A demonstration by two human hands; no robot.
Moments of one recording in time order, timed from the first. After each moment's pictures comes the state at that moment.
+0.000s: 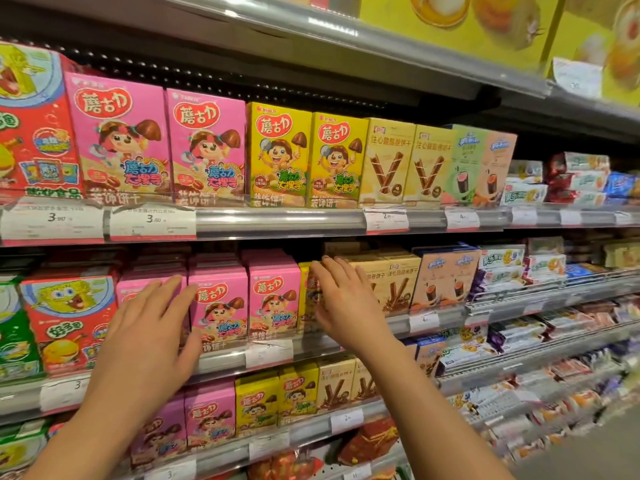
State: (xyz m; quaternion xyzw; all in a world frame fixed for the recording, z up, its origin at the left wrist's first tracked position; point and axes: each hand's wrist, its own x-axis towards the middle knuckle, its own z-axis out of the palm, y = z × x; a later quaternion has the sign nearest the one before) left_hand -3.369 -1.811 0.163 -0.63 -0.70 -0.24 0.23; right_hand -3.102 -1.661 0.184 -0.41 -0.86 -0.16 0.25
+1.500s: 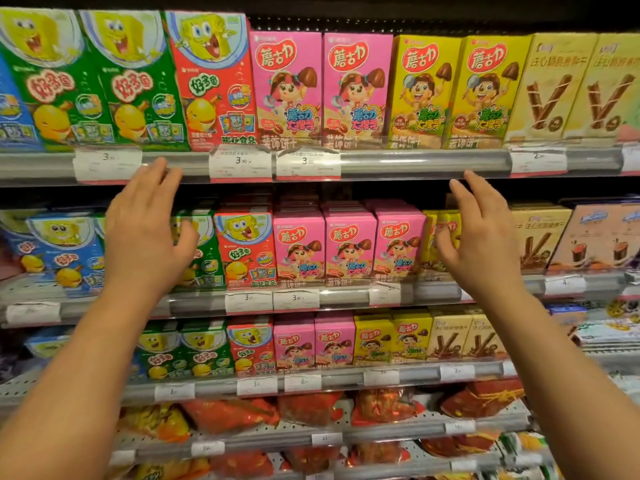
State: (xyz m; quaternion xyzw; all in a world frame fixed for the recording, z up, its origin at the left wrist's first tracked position) left_hand -3.518 -1.906 0.212 -0.52 -0.70 -0.34 0.36; right_hand -3.128 -1.689 0.195 -0.37 -0.79 -0.16 0.47
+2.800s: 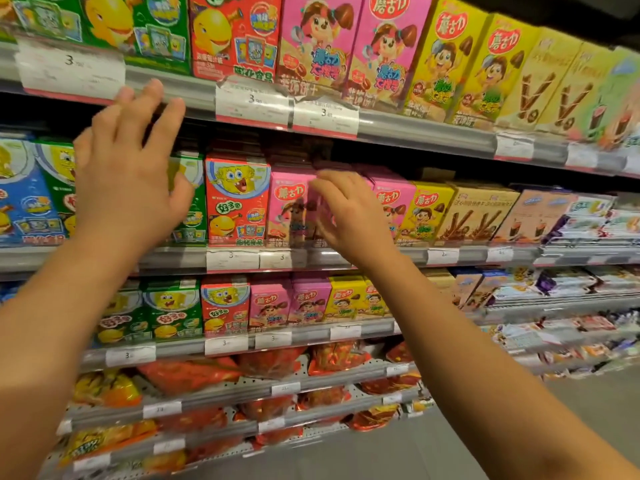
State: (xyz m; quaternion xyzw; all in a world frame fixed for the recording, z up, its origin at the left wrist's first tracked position) left_hand -3.540 -1.906 0.203 -0.56 -0.68 -0.34 0.33; right_hand -3.278 -1.750 0.179 -0.22 -0.86 -0.21 0.40
